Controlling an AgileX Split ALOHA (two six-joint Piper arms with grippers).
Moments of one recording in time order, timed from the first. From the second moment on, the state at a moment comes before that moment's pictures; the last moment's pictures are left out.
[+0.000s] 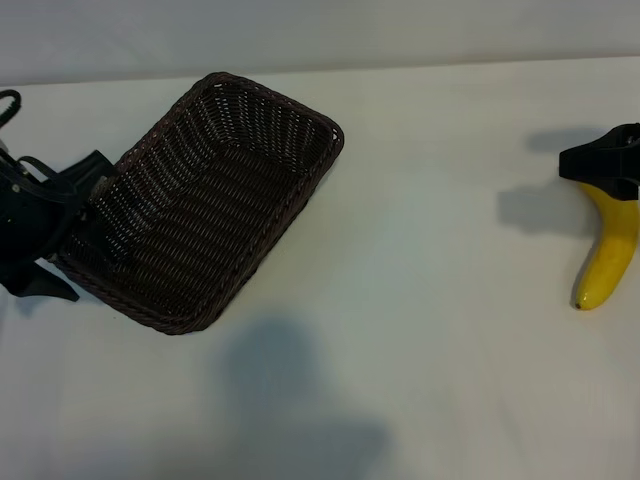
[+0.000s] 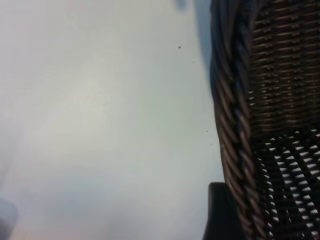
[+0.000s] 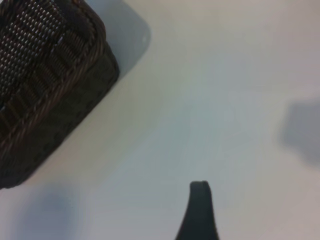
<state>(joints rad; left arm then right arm) -0.07 1.51 -0.97 -0.22 0.96 -0.77 -0.09 1.29 -0.76 0.97 0.68 -0.87</state>
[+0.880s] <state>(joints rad) -0.07 1.58 -0.89 -0.20 0.79 -0.75 -0.09 1.29 -0.76 0.97 0.68 -0.87</state>
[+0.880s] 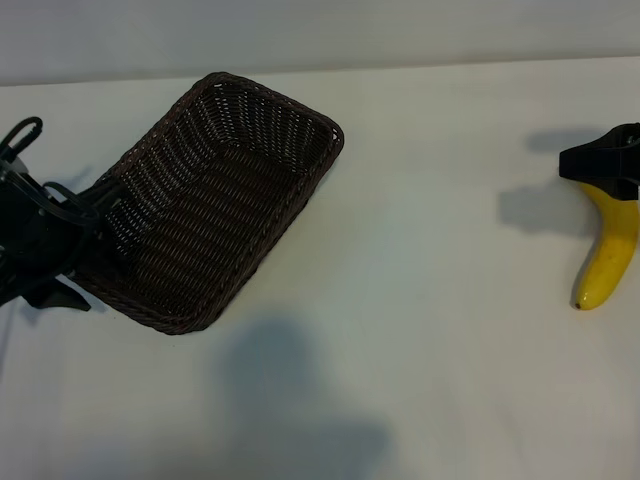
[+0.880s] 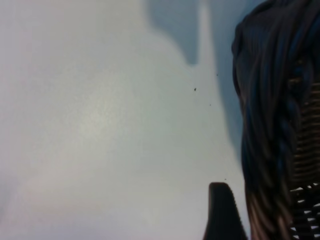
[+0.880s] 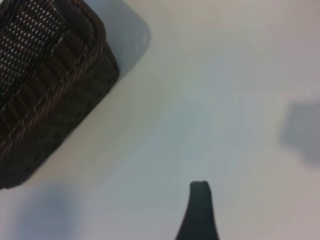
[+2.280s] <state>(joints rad) -0.07 1.68 -0.82 -0.29 0.56 -0.76 -0.09 1.29 -0.76 0.97 0.65 -0.87</state>
